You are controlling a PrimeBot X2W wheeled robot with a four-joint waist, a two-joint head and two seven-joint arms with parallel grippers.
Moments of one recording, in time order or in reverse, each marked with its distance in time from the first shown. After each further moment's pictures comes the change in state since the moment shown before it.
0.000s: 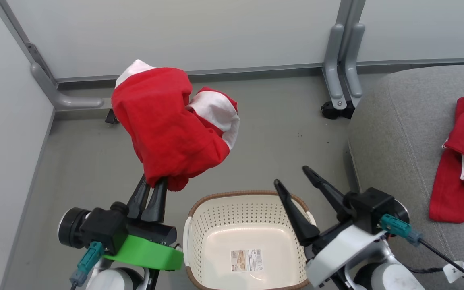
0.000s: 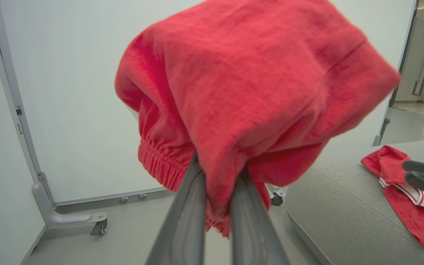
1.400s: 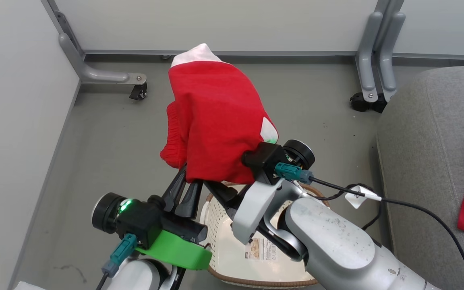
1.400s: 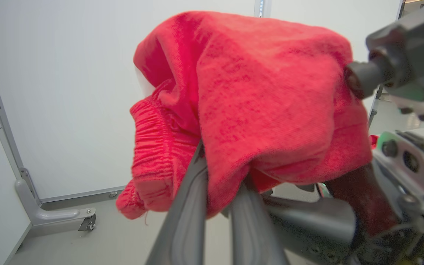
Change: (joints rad) left arm -0.078 -0.032 -0.120 0.032 0.005 -0.042 -0.004; right arm -0.572 0.042 0.456 0.516 0.177 0.000 -0.169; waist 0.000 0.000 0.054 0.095
